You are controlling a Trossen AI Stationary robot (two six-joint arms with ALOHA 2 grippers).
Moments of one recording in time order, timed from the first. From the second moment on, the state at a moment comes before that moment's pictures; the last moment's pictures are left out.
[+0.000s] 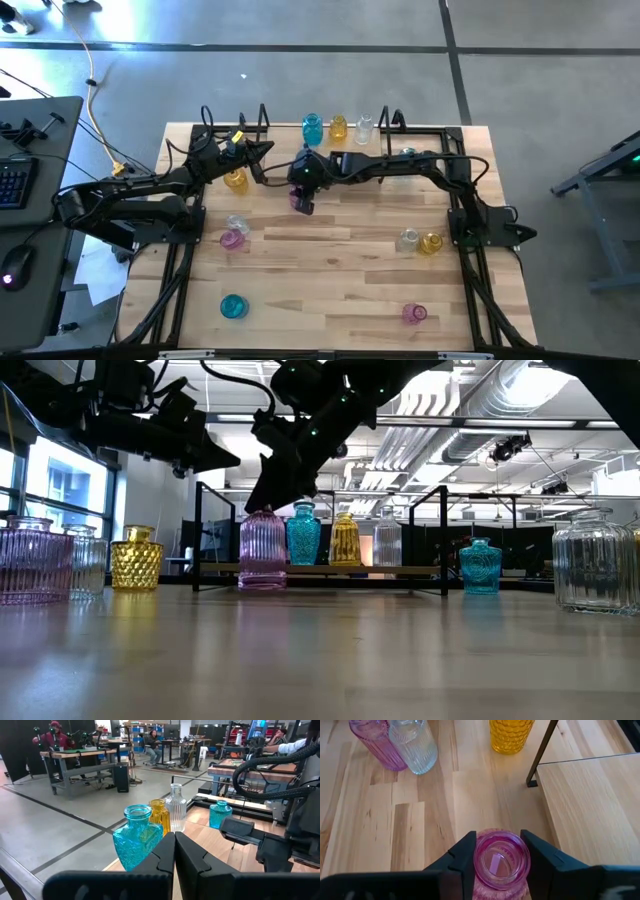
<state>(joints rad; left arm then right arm) 0.58 0.98 0.31 0.63 0.04 0.00 -0.15 2.09 1.69 -0.38 -0.05 -0.03</state>
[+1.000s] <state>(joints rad) 0.58 0.98 0.31 0.61 0.15 0.03 -0.13 2.04 1.73 -0.37 0.00 -0.18</state>
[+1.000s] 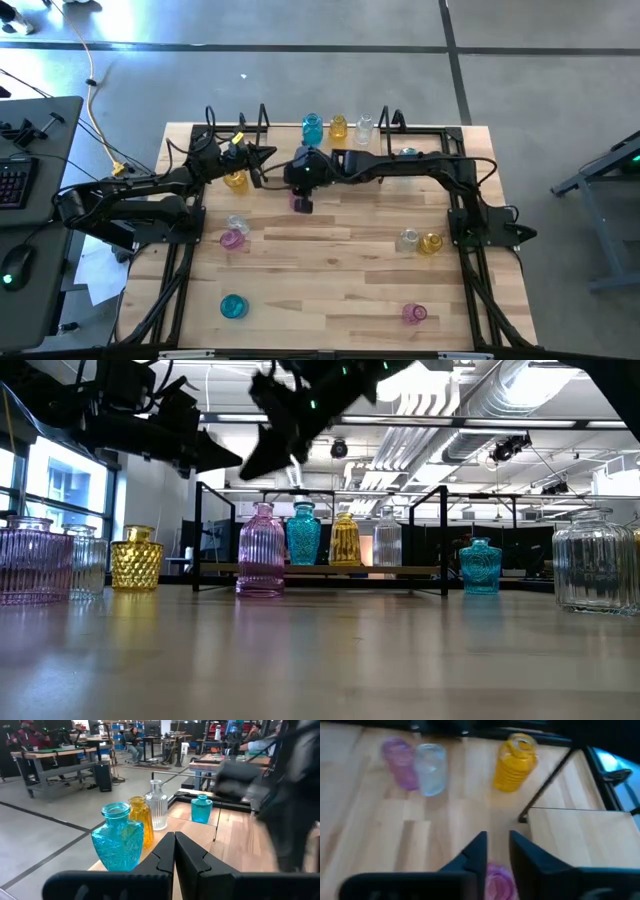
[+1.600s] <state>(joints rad) 0.44 0.98 0.59 0.09 0.17 0.06 -0.22 1.45 0.97 0.18 0.07 -0.20</state>
